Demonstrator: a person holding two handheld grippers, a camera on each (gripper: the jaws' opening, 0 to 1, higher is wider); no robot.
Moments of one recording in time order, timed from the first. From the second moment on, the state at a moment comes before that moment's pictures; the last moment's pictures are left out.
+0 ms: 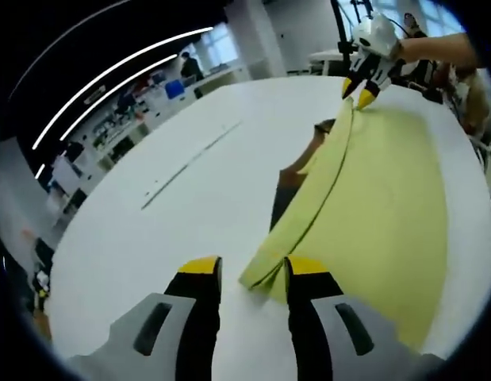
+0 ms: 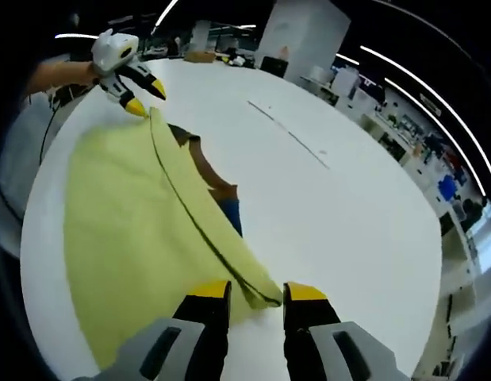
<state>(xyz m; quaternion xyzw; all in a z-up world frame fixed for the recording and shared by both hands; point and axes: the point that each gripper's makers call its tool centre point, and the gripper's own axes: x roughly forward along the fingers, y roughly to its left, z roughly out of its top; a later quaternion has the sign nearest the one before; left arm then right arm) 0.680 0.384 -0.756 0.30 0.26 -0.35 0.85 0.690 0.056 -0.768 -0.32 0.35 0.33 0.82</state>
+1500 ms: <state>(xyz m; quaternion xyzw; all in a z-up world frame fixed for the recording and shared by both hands) 0.650 0.393 -0.738 0.02 0.26 -0.26 0.93 0.649 0.077 -0.743 0.01 0.39 0.28 0.88</state>
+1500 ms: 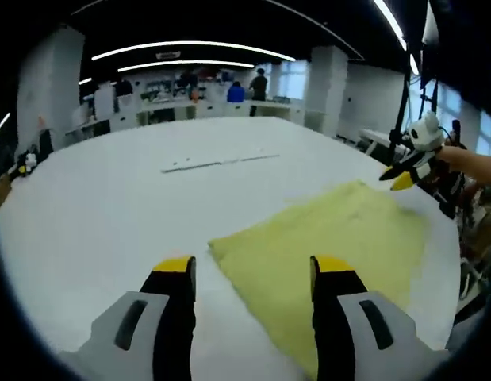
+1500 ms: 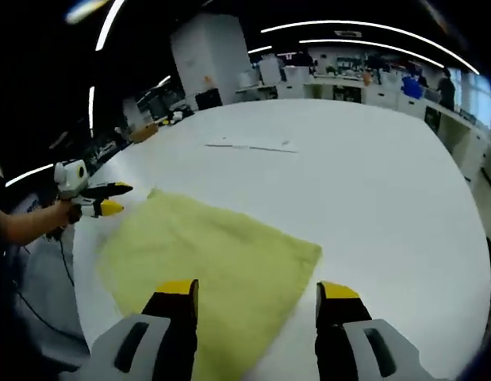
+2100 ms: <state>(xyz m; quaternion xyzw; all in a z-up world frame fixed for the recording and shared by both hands) 0.567 0.402 -0.766 -0.01 0.32 -0.27 0.91 0.555 0.072 -0.754 0.01 0.42 0.30 0.86</state>
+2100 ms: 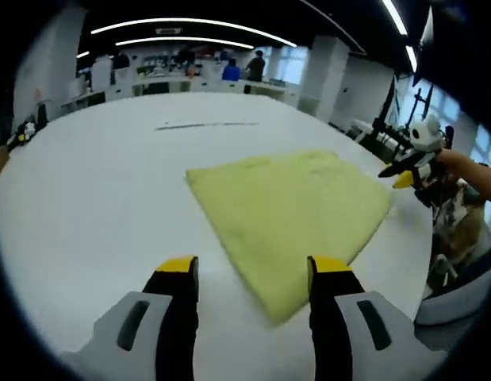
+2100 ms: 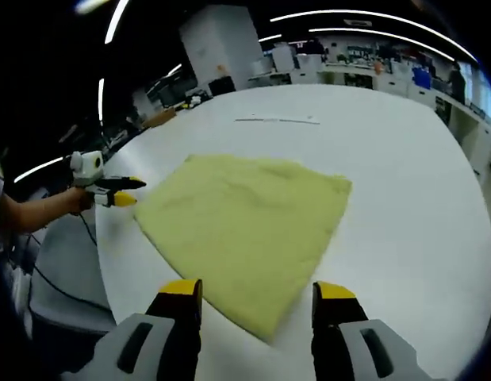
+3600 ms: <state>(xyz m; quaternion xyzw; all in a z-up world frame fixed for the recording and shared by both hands) 0.517 0.404 -0.777 -0.03 0.34 -0.27 0.90 0.518 0.046 -0.780 0.04 0.41 0.24 0.88</state>
